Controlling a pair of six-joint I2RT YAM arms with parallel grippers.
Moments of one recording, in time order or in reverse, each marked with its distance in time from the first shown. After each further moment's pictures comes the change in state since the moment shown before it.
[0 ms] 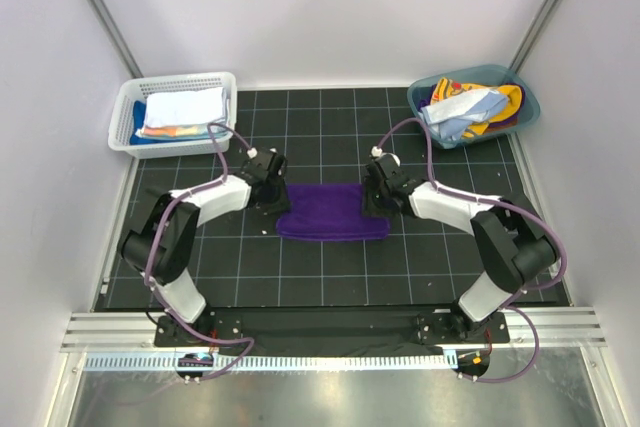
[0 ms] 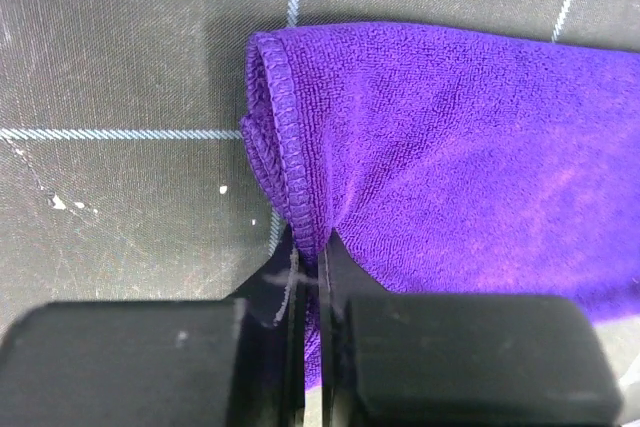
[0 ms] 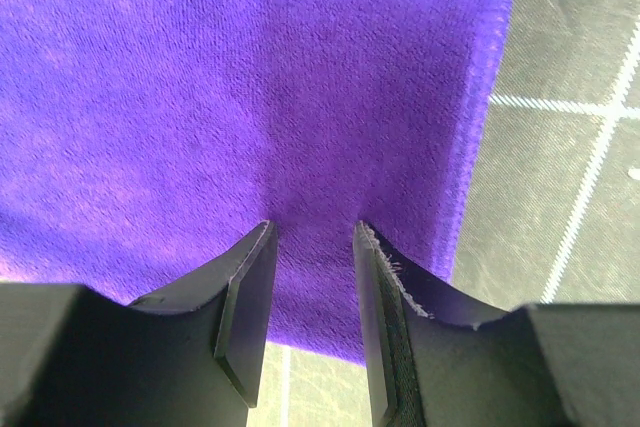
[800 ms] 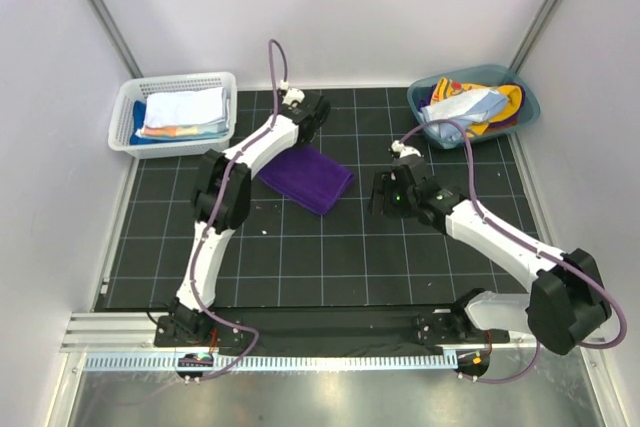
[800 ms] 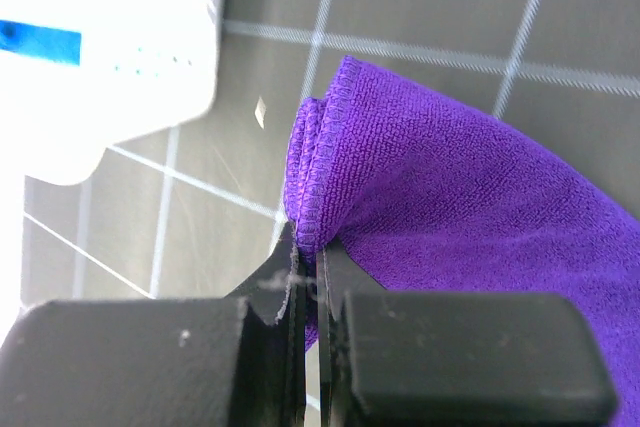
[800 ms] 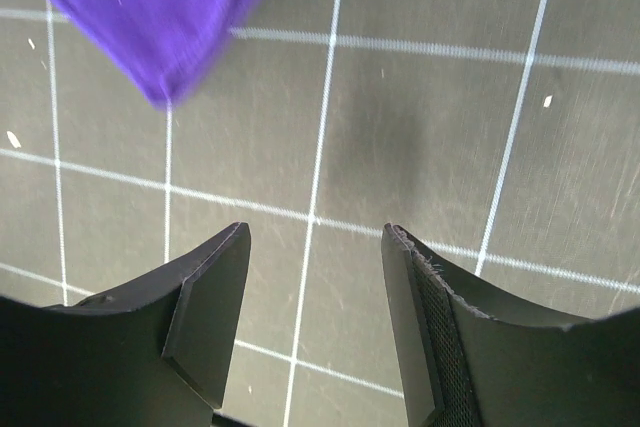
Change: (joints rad) left arm -0.054 0.586 1.030 -0.563 -0.848 0.261; right arm -0.005 -0.372 -0.049 -0.153 -0.015 -0.025
